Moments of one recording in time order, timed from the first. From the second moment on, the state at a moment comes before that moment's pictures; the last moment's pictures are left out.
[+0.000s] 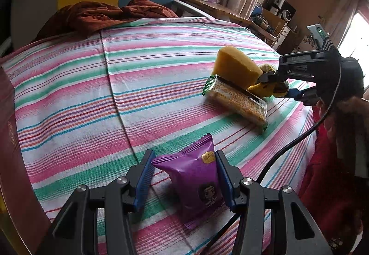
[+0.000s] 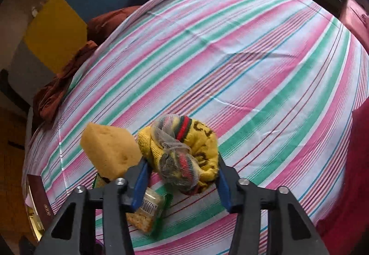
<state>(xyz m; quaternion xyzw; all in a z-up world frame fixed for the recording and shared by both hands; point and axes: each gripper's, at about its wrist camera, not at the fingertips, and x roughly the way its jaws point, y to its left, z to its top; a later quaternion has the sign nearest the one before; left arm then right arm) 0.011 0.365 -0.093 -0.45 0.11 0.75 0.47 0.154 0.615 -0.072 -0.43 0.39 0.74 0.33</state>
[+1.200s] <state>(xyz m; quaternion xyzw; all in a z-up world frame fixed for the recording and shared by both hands) 0.036 0.356 -0.075 -0.40 0.16 0.77 0.47 0.164 0.605 -0.028 -0.33 0.37 0.81 0.32</state>
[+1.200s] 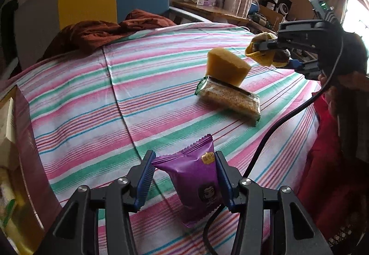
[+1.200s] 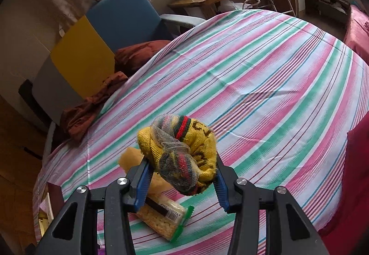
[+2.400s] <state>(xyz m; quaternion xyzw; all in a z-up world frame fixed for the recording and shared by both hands) 0.034 0.346 -0.088 -0.44 0.15 0.74 0.48 0.168 0.604 -0.030 -0.31 0.40 0.82 0.28</state>
